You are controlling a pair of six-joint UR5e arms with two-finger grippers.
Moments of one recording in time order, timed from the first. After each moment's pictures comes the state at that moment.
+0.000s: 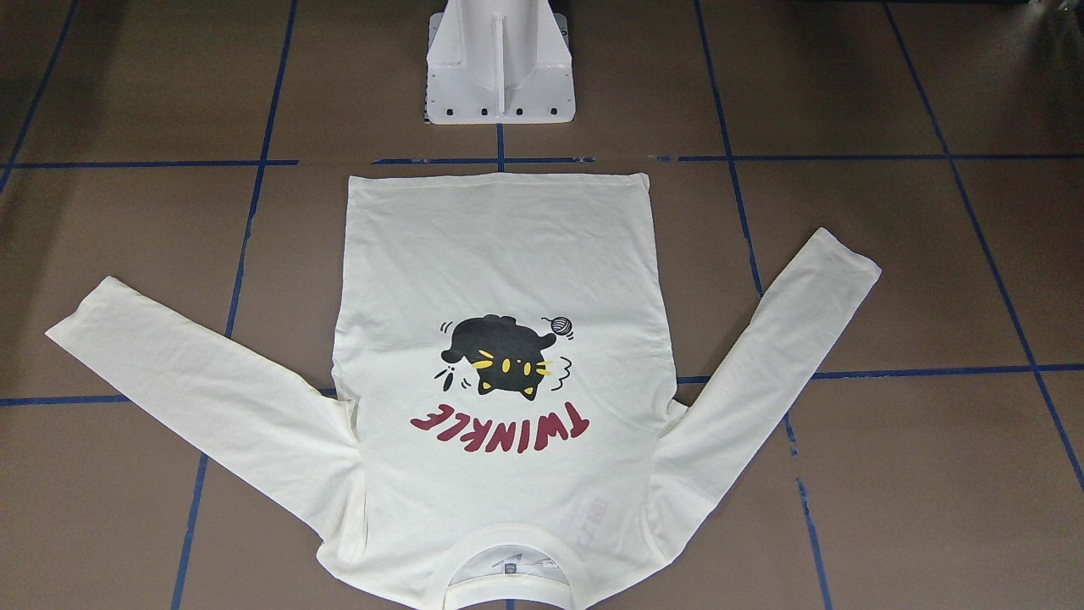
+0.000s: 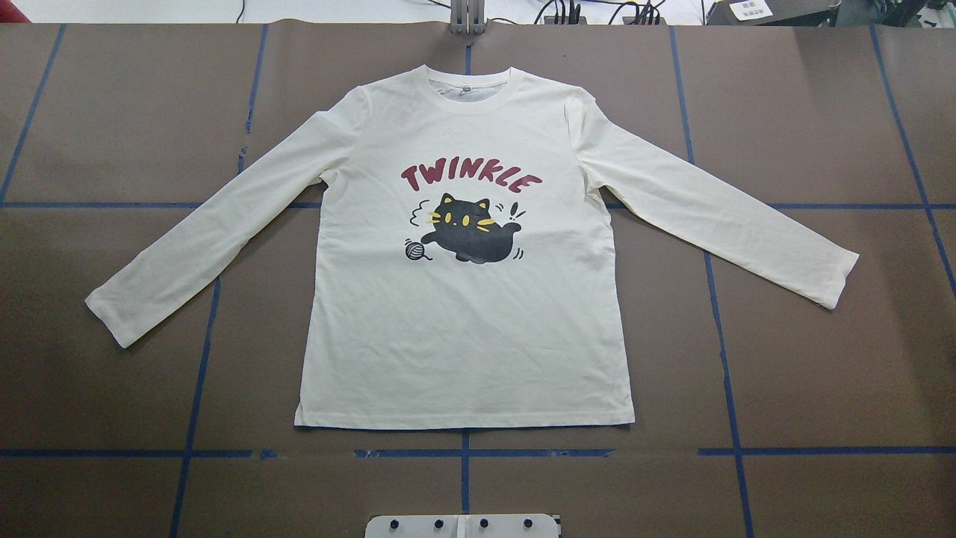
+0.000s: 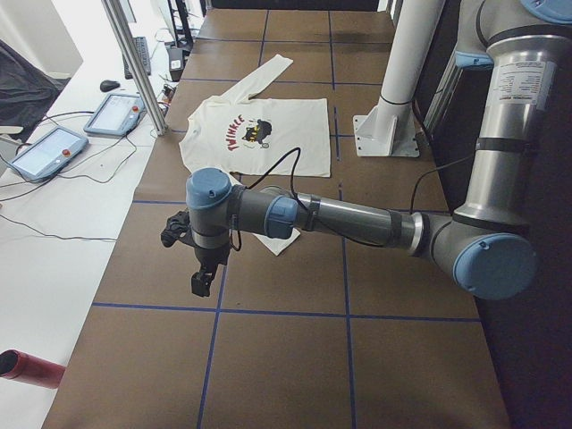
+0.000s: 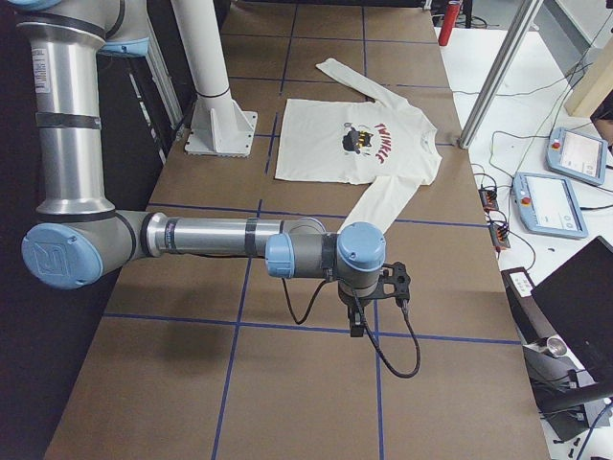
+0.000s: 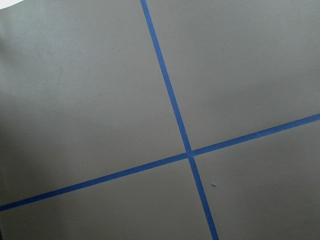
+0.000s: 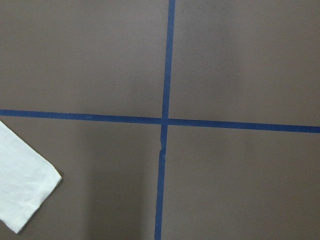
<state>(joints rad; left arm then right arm) -1.57 -1.68 -1.65 -1.58 -2.24 0.17 1.62 -1.57 1.60 -1.55 2.38 -0.04</state>
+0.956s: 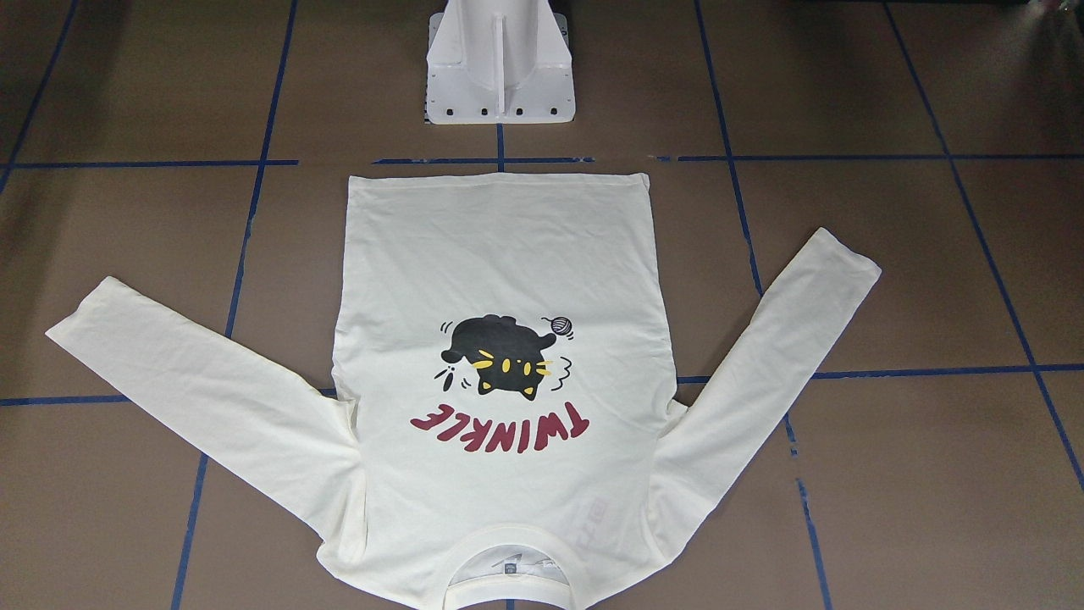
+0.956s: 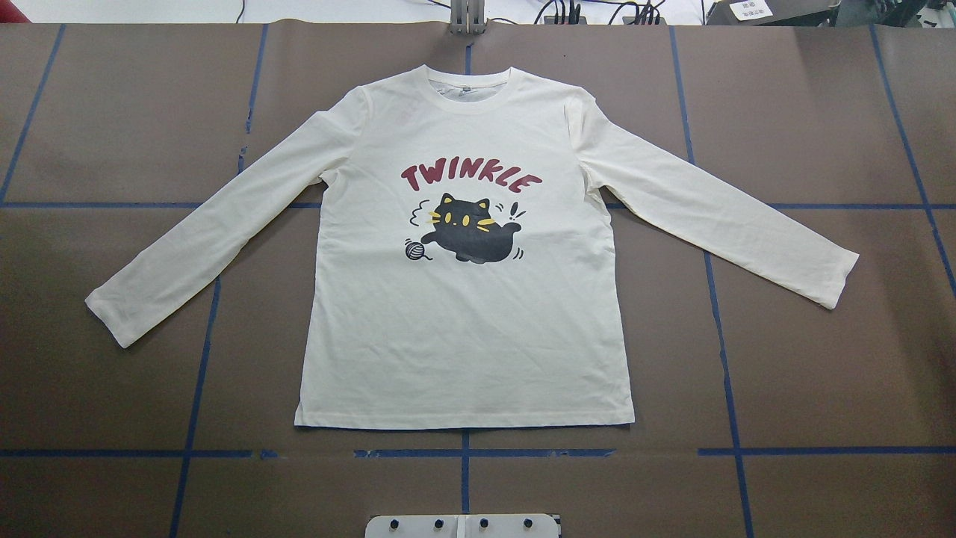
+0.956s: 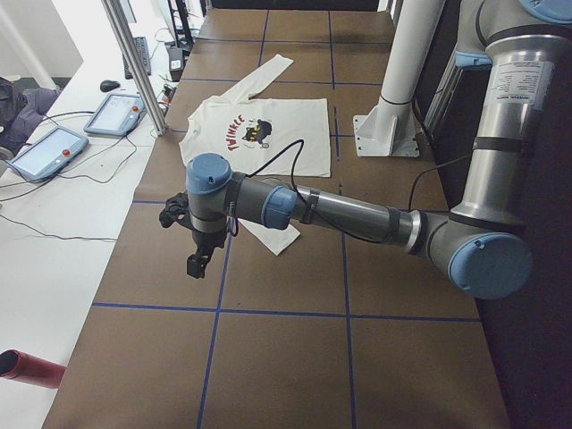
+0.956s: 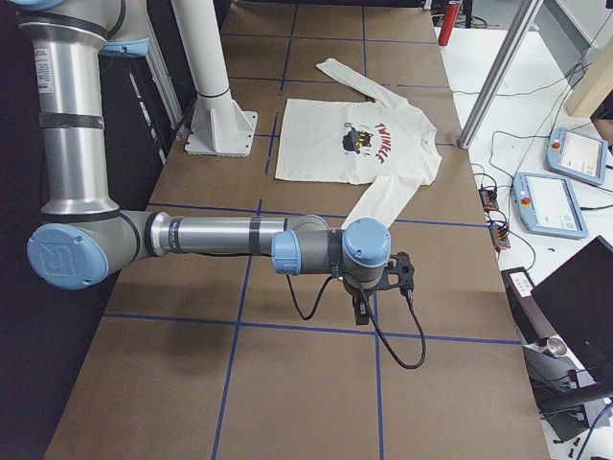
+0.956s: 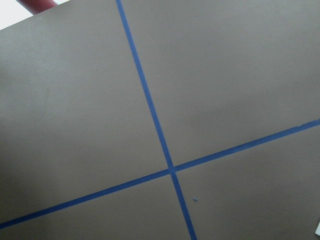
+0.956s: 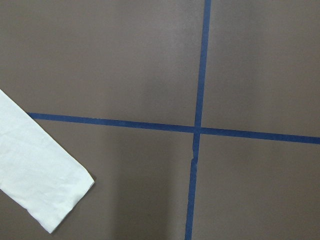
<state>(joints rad) -1.56 -1.69 -1.68 -1.64 -2.30 0.17 1.58 -1.57 1.61 -1.49 2.45 0.01</state>
